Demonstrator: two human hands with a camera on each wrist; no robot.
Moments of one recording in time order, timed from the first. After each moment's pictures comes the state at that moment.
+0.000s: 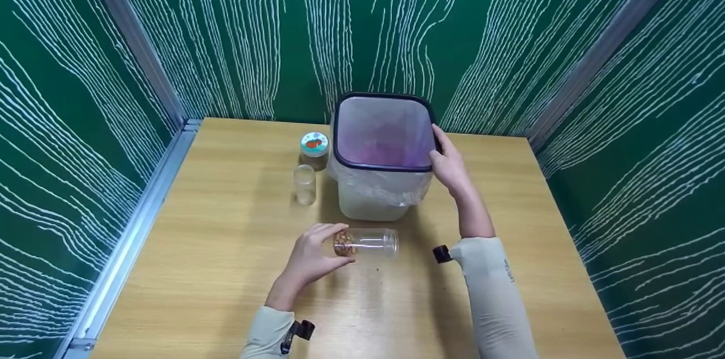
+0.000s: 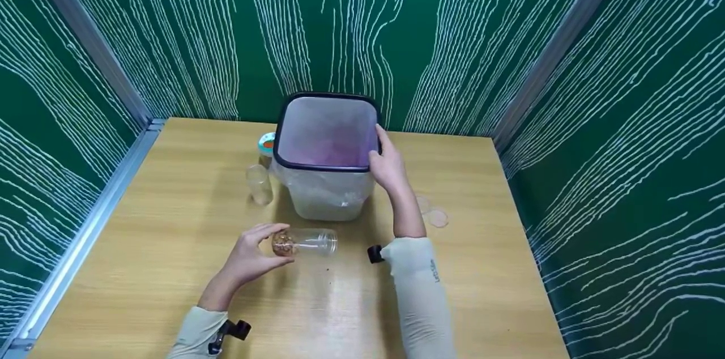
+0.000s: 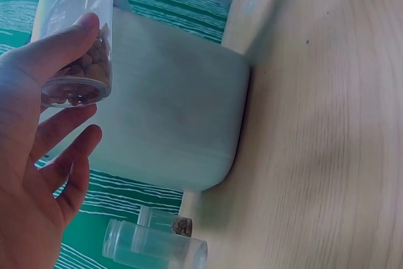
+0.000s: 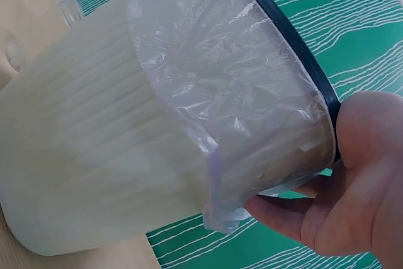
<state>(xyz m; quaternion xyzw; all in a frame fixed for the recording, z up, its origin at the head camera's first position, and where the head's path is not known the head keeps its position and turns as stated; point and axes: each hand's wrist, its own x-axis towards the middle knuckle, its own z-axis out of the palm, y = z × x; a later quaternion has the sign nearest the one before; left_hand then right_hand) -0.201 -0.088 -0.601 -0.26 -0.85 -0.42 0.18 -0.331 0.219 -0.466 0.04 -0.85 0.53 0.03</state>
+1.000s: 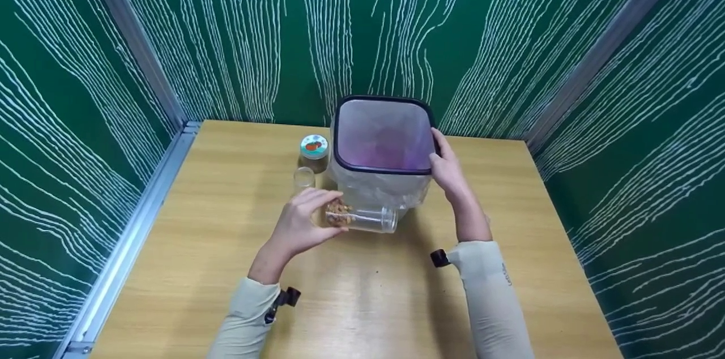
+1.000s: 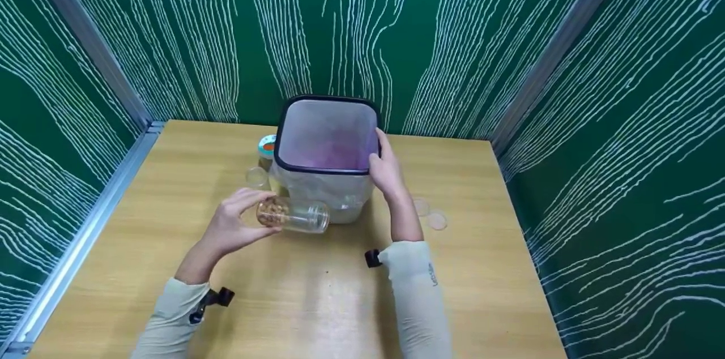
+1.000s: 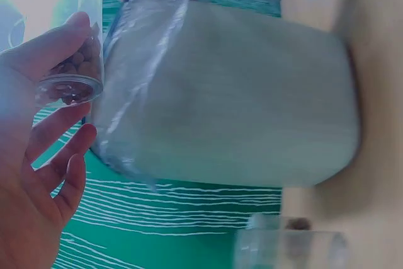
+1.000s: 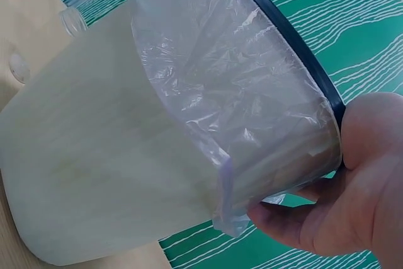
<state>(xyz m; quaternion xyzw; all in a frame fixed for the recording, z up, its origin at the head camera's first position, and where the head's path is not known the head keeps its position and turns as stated) -0.228 -0.108 -0.514 -0.33 -0.83 -0.40 0.23 -0.330 0.216 -0.468 0.03 -0.81 0.59 0.01</state>
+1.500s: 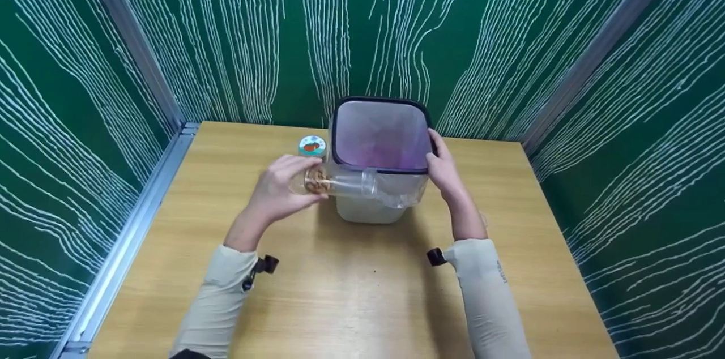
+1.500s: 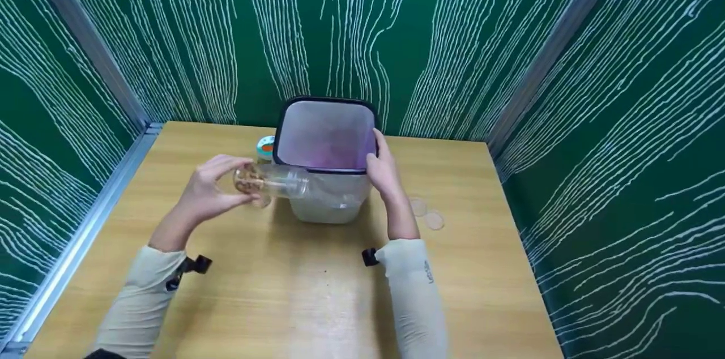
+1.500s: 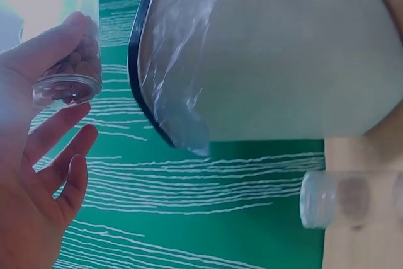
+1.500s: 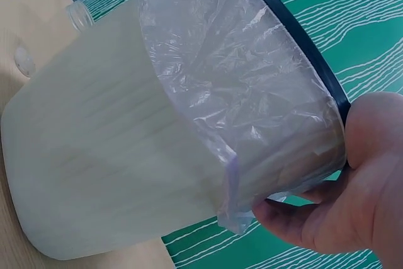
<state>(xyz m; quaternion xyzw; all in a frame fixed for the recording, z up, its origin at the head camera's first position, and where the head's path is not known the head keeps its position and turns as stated) -0.259 -0.143 -0.465 -0.34 -0.82 -0.36 0.28 -0.330 0.214 -0.471 0.02 -0.79 0.61 0.00</state>
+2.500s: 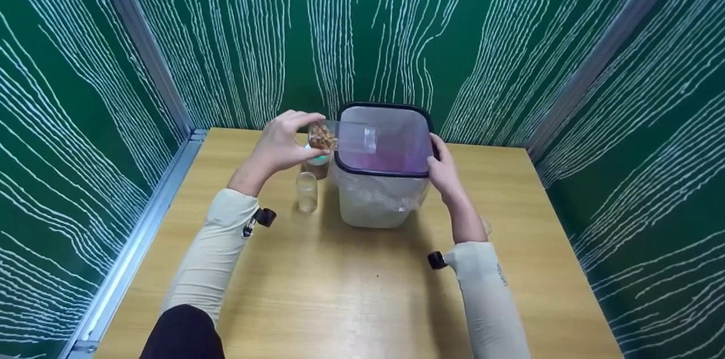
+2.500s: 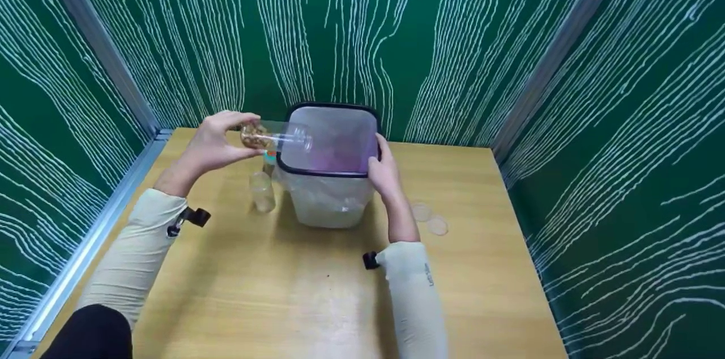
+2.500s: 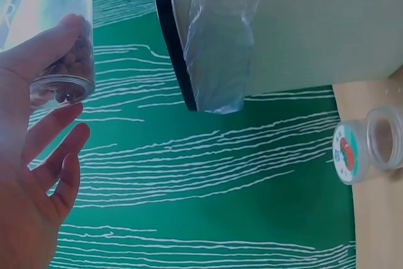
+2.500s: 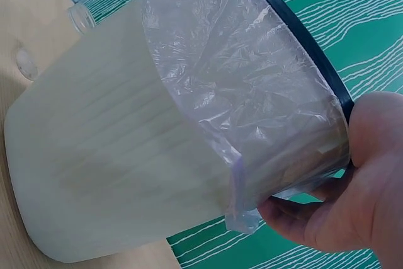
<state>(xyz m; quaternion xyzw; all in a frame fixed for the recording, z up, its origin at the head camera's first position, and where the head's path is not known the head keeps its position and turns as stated) -0.323 -0.147 -0.404 -0.33 -0.86 -0.31 0.24 -0.330 0.214 -0.475 0.04 -0.79 0.62 0.04</state>
